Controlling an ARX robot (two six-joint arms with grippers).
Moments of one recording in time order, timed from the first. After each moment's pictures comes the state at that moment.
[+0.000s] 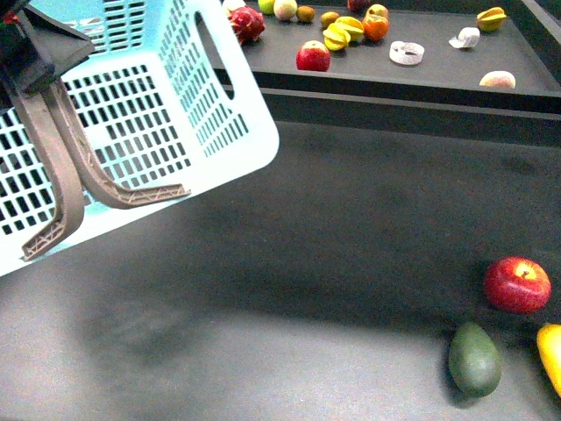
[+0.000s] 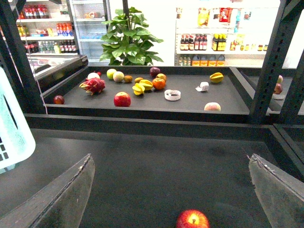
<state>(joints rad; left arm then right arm) -0.14 1.56 0.54 0.80 0.12 -0.46 0.00 0.00 0.01 0.00 0.00 0.00</state>
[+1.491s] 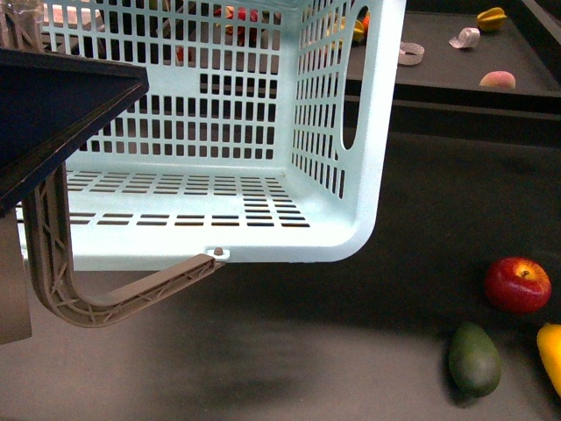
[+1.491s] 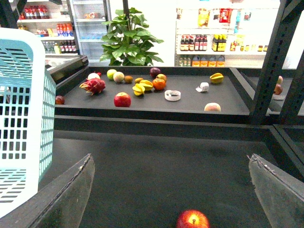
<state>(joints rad) -0.29 1.20 0.30 0.75 0.36 -0.09 0.00 0.00 0.01 0.00 0.00 0.00</state>
